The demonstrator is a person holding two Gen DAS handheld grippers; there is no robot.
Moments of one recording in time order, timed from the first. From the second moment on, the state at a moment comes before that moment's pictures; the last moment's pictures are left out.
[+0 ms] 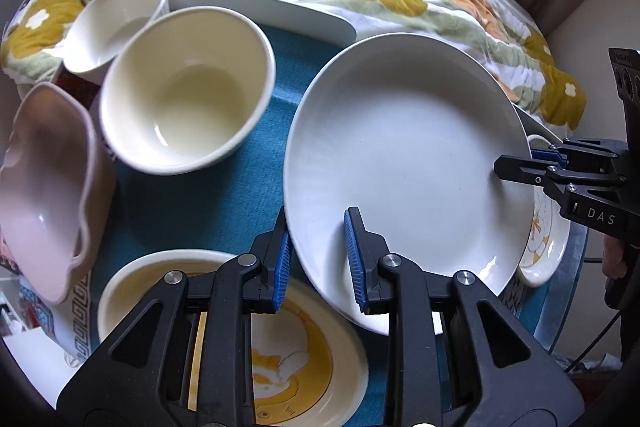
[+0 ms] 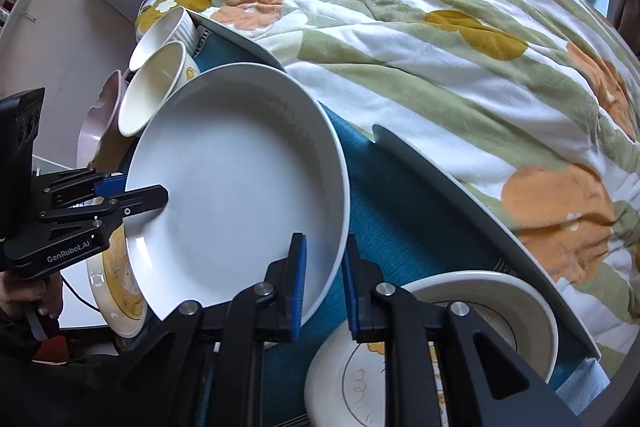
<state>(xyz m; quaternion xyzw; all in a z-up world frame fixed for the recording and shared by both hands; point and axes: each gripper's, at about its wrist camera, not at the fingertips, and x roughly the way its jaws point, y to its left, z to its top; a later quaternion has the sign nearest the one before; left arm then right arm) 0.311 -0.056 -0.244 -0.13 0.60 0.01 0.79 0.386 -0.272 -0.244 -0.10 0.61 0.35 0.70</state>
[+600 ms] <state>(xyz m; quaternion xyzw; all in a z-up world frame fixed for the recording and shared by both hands) 0.201 0.027 -0.236 -0.06 0.60 -0.09 0.80 0.219 -0.211 -0.228 -0.03 0.62 0.26 0.74</state>
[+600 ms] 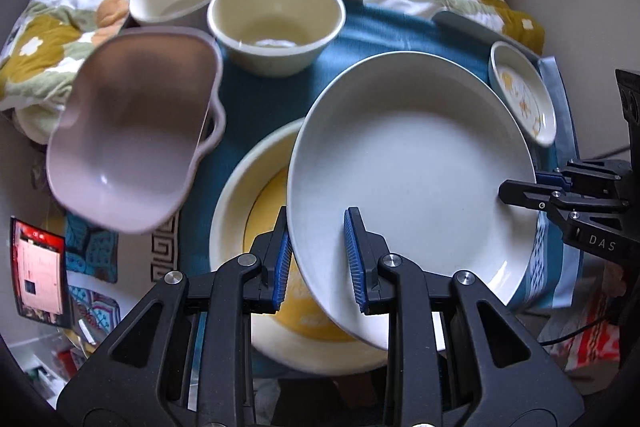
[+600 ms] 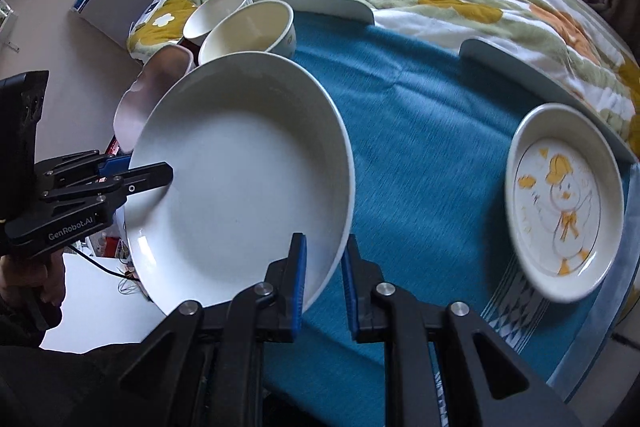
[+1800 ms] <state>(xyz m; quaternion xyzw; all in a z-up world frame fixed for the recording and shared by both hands) 0.178 0.015 -0.273 0.08 0.58 -0.07 0.81 0.166 -0.174 -0.250 -0.07 0.60 0.16 0.78</state>
